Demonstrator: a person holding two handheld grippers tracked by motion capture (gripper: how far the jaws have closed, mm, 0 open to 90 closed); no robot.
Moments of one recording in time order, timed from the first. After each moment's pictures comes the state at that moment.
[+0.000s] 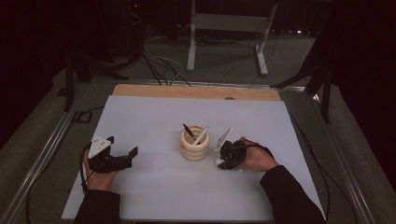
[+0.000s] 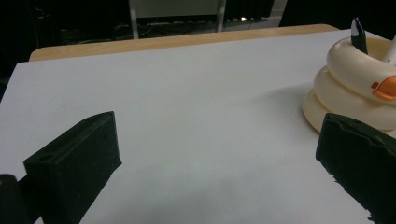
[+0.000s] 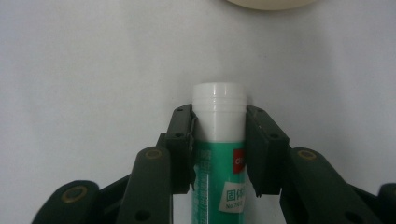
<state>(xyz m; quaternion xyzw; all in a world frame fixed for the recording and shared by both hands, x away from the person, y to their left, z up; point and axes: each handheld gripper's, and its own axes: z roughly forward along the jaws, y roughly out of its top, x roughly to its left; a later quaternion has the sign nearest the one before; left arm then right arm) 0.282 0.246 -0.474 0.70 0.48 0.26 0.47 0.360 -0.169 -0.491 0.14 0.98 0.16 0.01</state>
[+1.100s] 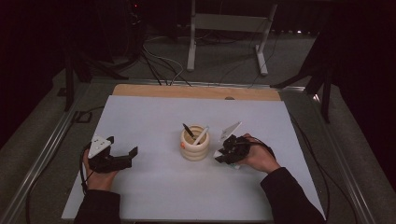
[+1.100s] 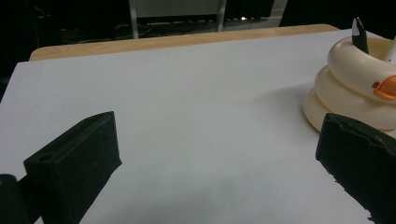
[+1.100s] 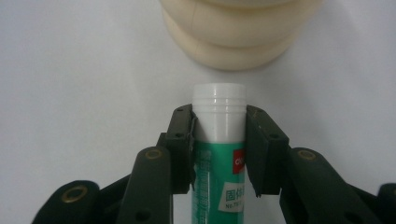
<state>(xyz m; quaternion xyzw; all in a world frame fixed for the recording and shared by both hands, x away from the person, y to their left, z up) 0.282 0.246 -0.474 0.70 0.48 0.26 0.47 0.358 -0.176 -0.465 0.19 0.95 0.26 0.03</state>
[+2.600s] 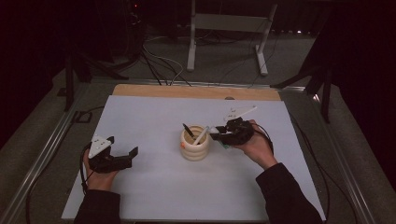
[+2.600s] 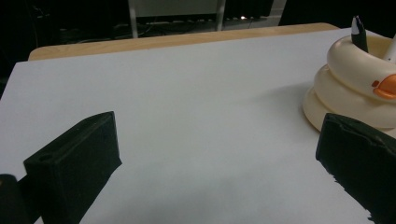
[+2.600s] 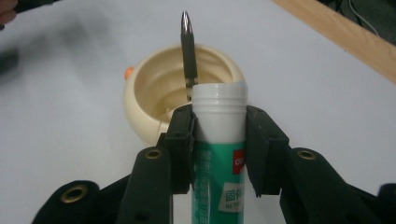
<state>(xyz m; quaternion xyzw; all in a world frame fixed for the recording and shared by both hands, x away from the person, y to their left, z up) 0.282 0.246 -0.474 0.70 0.47 0.26 0.47 0.366 -0.173 -0.407 0.27 0.87 0.39 0.09</state>
